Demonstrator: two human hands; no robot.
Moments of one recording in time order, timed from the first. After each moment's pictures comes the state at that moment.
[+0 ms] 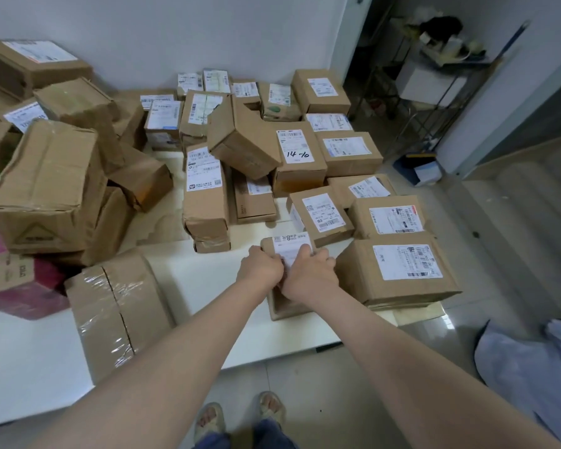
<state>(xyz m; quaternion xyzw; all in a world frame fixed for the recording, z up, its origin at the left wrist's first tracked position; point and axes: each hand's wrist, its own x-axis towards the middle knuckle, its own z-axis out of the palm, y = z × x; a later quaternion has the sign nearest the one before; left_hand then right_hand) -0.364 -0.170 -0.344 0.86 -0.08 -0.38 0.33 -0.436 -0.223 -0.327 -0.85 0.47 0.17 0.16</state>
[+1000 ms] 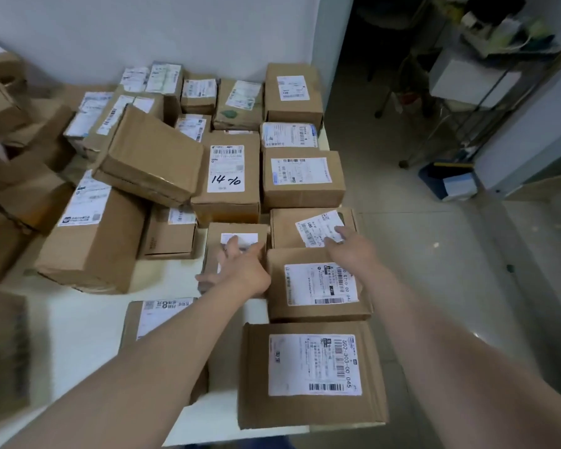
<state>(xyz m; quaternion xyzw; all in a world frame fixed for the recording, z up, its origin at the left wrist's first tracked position) -0.379 -0.403 -0.367 0.93 -0.16 -0.33 0.09 -0.470 -0.582 -0.371 -0.80 0.47 0.10 0.37</state>
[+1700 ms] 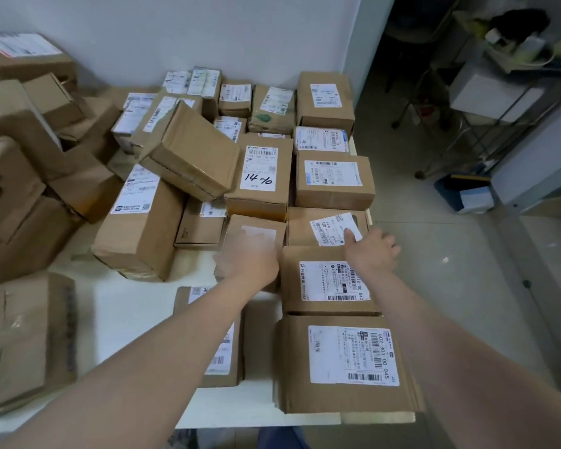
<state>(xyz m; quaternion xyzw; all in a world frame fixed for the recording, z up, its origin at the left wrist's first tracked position) -0.356 -0.356 -0.360 0.95 -0.13 -0.25 0.13 -0.449 -0.529 -0.364 -0.80 0.56 0.02 0.23</state>
